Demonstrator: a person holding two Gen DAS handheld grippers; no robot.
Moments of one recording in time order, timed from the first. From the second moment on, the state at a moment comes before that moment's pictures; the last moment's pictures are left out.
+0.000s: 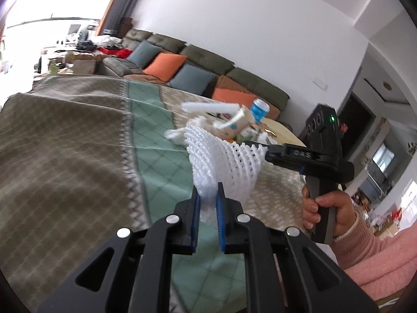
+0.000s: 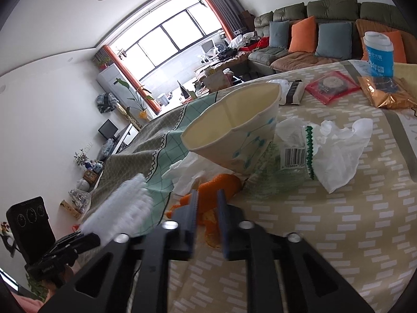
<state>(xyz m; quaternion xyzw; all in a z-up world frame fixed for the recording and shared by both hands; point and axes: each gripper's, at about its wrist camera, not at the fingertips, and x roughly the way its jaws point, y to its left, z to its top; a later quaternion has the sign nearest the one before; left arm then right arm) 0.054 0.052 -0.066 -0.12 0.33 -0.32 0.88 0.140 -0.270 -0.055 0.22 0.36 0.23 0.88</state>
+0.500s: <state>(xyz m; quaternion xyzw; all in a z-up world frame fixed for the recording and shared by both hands) 0.036 0.129 -0.067 -0.16 0.31 -0.24 0.90 0.150 -0.269 -0.061 0.24 0.39 0.22 0.86</state>
